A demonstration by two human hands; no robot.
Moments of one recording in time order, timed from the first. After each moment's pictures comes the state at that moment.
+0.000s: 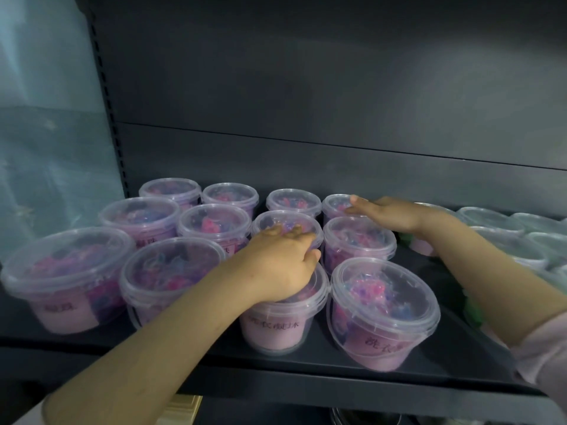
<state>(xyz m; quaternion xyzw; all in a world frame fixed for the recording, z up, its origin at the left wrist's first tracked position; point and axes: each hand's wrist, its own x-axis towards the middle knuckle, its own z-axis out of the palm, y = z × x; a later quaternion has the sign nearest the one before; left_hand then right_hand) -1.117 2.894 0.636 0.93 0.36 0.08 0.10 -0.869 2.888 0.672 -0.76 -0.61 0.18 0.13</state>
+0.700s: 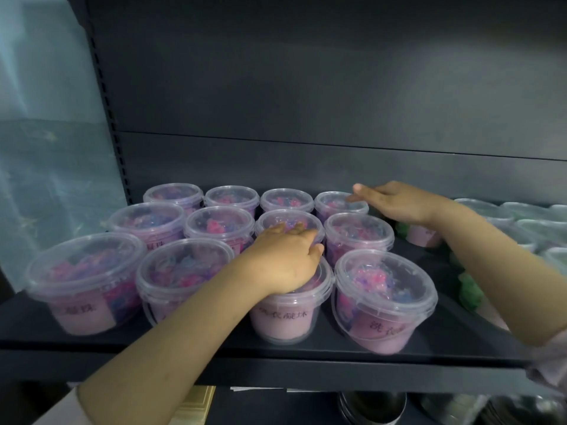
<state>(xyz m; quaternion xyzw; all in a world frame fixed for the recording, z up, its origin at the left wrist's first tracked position) -1.117 2.895 0.636 0.92 0.37 0.06 0.11 -0.883 2.869 0.686 -0.75 -0.64 0.10 0.17</state>
